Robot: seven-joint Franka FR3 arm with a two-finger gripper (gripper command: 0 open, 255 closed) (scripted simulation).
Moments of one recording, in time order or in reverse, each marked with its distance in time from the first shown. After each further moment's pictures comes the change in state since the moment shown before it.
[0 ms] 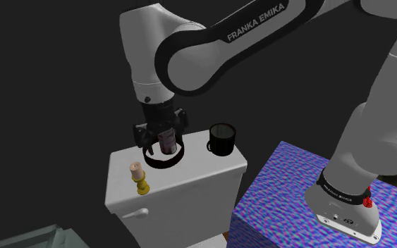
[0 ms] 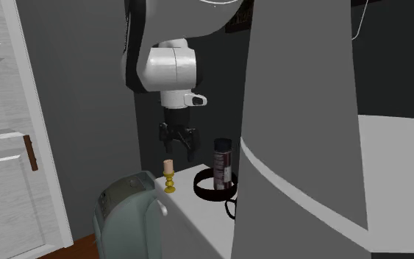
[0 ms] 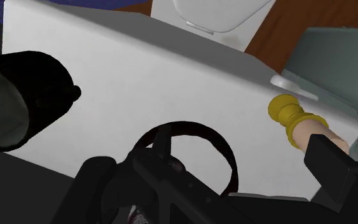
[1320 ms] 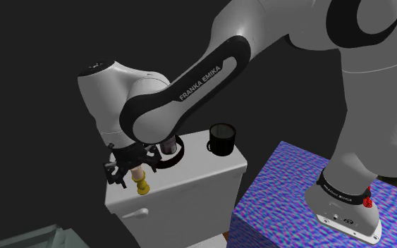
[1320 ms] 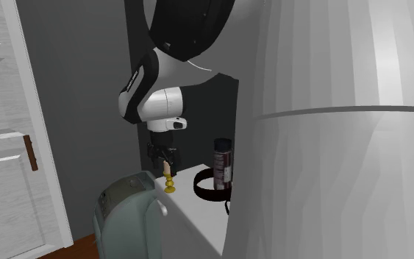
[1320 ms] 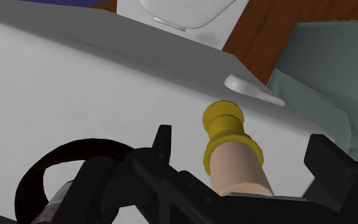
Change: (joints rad) arm 0.153 0.400 -0.019 0.254 -0.238 0.061 0.241
